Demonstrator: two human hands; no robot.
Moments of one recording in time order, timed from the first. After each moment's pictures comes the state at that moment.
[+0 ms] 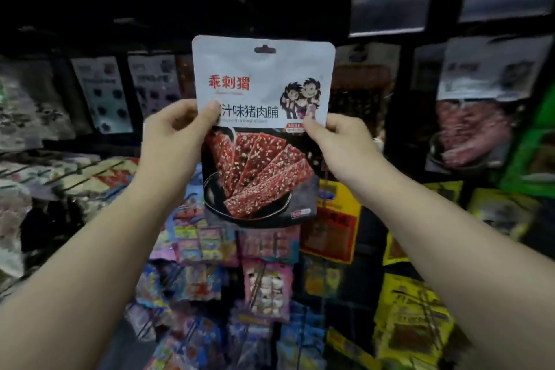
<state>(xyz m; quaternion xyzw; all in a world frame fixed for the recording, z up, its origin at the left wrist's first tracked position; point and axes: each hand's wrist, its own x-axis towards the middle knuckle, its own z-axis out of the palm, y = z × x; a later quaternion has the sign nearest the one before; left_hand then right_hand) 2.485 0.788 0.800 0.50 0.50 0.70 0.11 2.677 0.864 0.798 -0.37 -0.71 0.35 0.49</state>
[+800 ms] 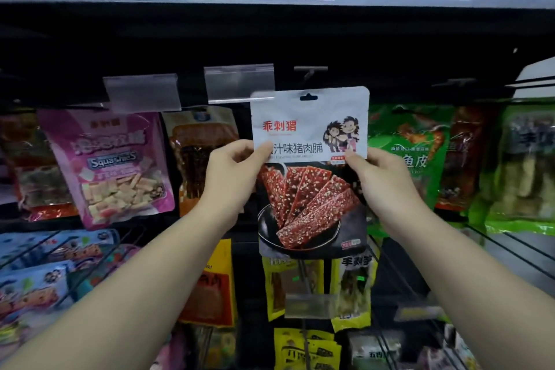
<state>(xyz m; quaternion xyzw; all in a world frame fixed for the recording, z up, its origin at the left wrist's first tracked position) 2.768 0.927 0.829 0.57 0.43 0.65 0.26 2.967 0.929 0.829 -0.48 -0.58 0.28 0.59</state>
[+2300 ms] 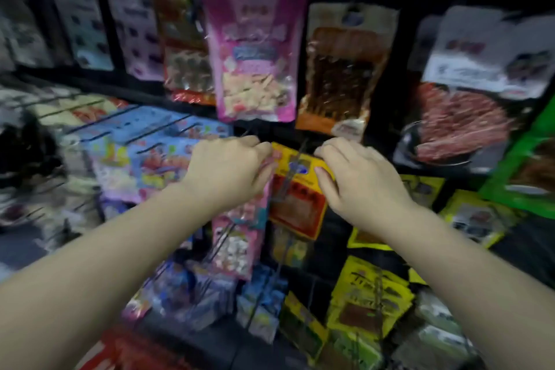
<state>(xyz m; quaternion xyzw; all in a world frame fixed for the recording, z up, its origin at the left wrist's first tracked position) 2.577 0.836 0.715 0.67 0.64 0.18 -0.33 2.778 0.907 0.727 -0.27 -0.90 -0.21 0.27</state>
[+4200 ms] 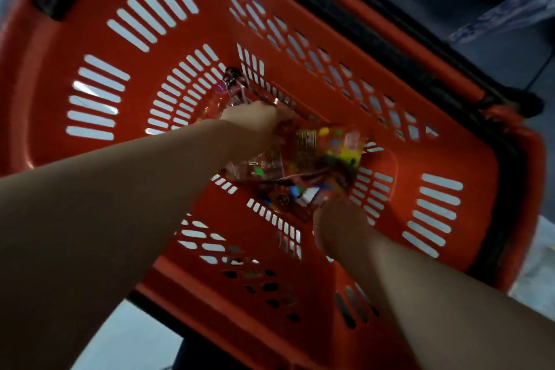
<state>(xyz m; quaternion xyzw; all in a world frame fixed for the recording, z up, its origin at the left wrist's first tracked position) 2.217 0.677 -0.238 0.52 0.74 -0.06 0.42 2.426 0.677 -0.257 -0.23 -0.82 0.15 -0.51</state>
